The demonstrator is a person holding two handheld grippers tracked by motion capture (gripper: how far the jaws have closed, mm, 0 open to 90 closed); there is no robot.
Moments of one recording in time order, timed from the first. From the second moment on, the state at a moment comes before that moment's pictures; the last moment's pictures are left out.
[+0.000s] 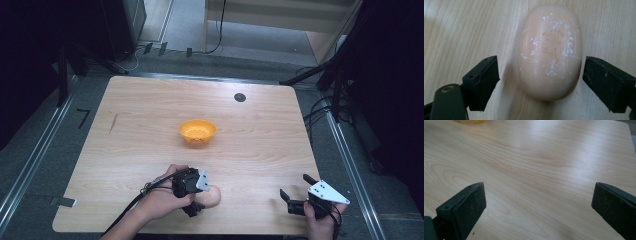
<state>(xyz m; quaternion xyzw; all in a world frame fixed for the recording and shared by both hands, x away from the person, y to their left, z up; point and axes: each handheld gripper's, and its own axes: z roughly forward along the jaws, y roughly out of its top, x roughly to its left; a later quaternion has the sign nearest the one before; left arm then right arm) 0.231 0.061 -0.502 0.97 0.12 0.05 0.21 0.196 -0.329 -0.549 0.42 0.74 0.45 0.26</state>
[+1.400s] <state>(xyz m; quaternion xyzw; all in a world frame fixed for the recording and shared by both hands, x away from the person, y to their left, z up) 0.234 0.048 -0.508 0.97 0.11 0.04 0.20 0.196 -0.329 -0.549 0.42 0.74 0.45 0.26</state>
